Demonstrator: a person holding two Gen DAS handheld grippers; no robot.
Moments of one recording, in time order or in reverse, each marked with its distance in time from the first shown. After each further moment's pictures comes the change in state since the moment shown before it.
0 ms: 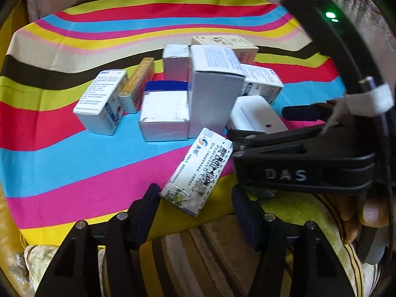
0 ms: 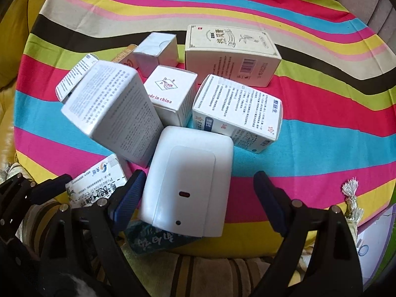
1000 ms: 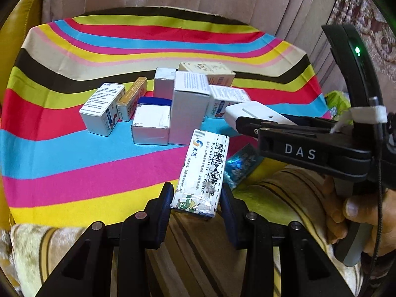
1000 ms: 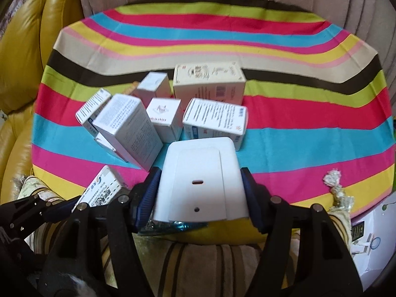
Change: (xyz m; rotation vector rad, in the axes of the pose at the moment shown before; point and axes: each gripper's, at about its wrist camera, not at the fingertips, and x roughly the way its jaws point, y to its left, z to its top) left arm -0.040 -0.005 -0.032 -0.072 -0.160 -0.102; right arm -0.061 0.000 -0.035 0.073 -0.248 0.028
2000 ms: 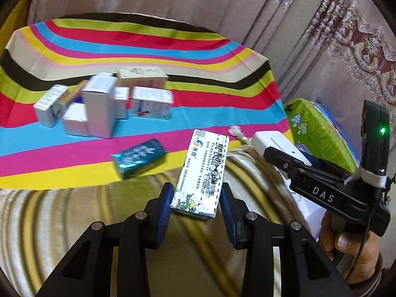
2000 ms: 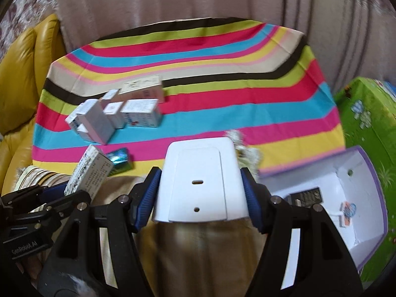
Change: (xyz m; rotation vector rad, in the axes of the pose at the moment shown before) left arm -0.008 -0.103 -0.013 -0.042 -0.039 -0.160; right arm -0.103 -0.132 -0.078 0.139 -0.107 -0.095
